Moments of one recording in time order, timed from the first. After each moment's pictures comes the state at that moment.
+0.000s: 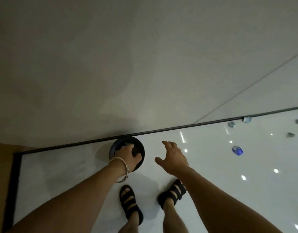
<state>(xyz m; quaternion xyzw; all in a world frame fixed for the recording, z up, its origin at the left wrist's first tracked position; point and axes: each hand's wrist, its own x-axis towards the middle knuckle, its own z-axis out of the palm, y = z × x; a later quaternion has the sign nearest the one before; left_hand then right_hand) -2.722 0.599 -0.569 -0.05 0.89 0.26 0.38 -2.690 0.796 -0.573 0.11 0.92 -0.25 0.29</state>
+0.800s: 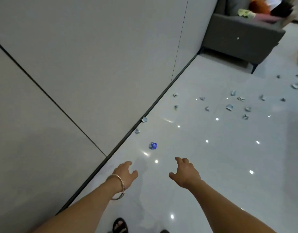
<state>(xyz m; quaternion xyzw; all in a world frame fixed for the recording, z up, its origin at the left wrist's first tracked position) -2.582 1.088 -0.427 0.28 0.84 0.13 0.44 -2.384 1.250 -0.430 0.47 0.81 -0.28 0.20</state>
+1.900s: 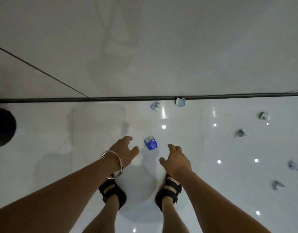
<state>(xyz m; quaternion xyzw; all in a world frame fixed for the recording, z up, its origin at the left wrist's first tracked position) -2.705 1.383 -0.784 -0.13 0.84 0.29 0.44 -2.669 1.592 -0.821 0.14 0.86 -0.18 0.46</state>
